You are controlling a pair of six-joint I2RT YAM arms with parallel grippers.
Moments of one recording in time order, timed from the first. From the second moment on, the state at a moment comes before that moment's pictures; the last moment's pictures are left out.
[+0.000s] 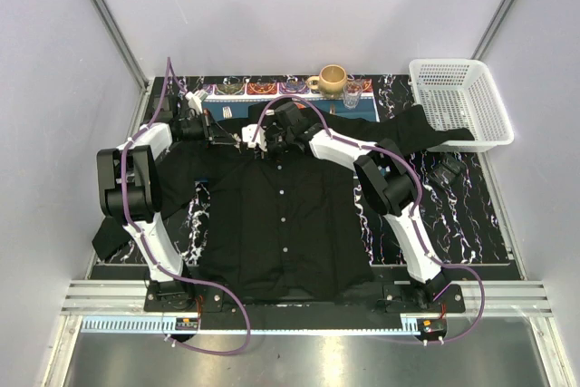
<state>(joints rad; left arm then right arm) 0.12 1.90 1.29 -0.34 1.07 -0.22 0.69 2.35 1.80 -0.17 -0.66 -0.85</state>
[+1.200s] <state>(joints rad) 0.06 1.92 1.20 -0.21 1.12 -0.44 0.74 2.13 1.36 0.28 -0.56 -0.97</state>
